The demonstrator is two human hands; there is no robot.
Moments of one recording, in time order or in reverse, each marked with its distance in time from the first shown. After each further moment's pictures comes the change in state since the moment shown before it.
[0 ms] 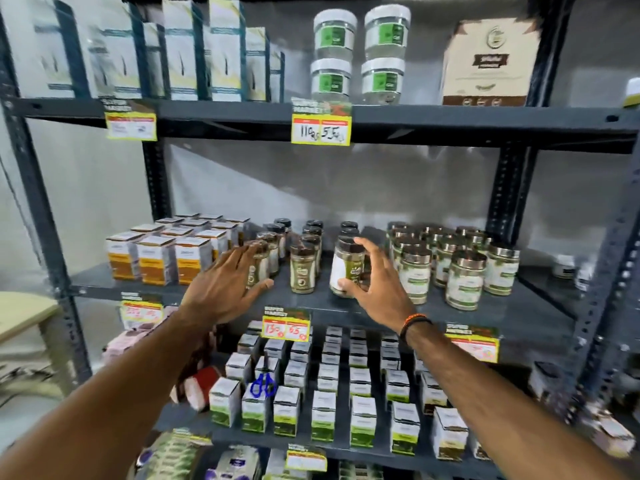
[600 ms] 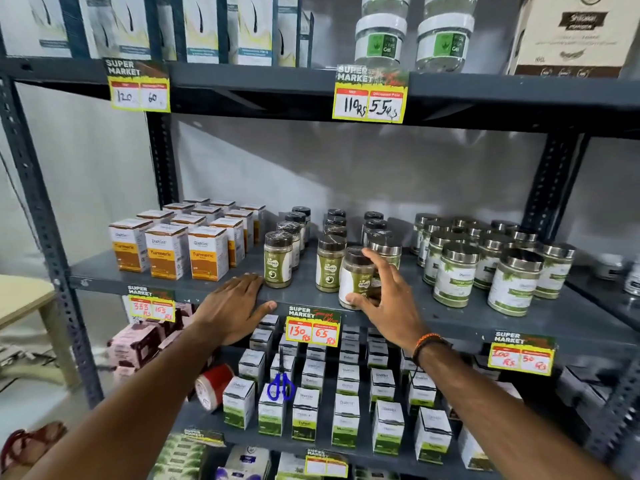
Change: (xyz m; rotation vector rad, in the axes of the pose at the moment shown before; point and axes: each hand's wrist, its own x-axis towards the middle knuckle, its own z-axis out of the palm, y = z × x) left_hand -0.001 -0.063 0.089 -0.034 -0.214 0.007; right_hand 0.001 0.014 0.072 0.026 -0.050 0.020
